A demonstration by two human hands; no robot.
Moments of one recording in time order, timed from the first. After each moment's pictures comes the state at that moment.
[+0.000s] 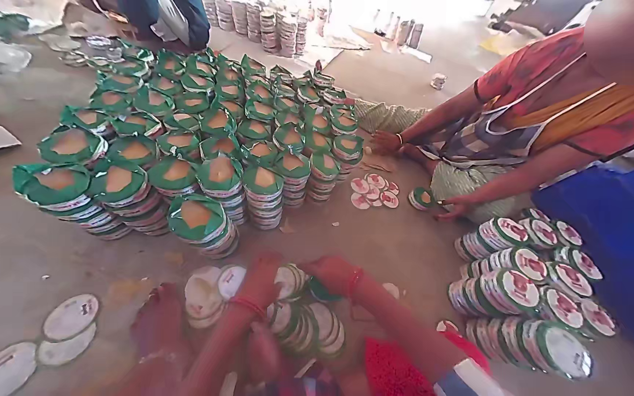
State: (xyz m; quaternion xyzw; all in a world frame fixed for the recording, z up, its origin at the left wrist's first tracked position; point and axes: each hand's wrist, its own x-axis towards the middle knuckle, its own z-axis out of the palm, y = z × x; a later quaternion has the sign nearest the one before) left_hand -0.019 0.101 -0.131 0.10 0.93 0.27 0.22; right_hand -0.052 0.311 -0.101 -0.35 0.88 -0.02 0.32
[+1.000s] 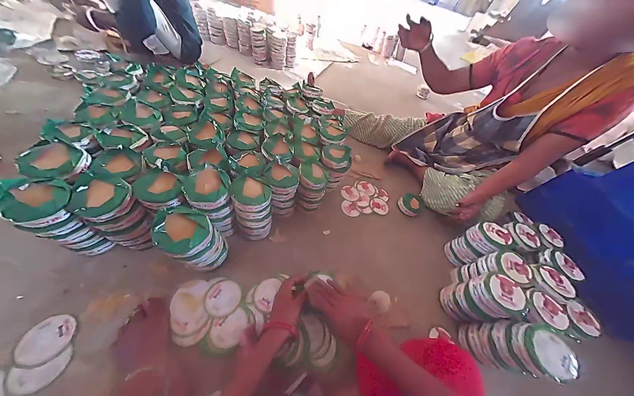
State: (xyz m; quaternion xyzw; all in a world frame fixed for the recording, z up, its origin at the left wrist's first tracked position) left_hand 0.003 0.186 -0.183 -0.10 0.77 0.60 0.19; right_hand 0.025 0.363 -0.151 -0.33 0.93 -0.12 0.06
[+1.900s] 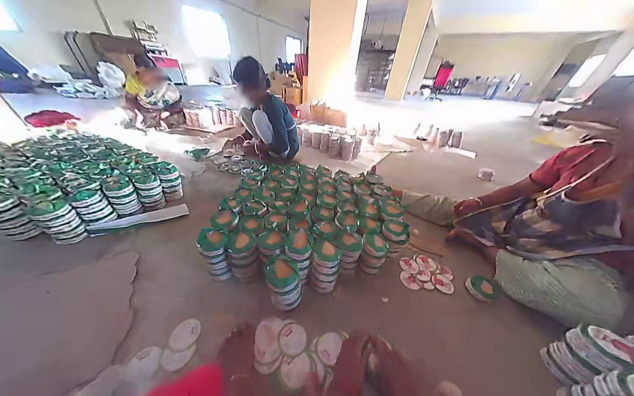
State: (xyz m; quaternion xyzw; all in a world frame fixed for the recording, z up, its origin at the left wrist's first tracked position) left_hand 0.016 0.194 -0.197 0.04 0.89 0.46 0.06; right_hand 0.022 0.352 -0.166 -0.18 0.96 -0.17 0.15
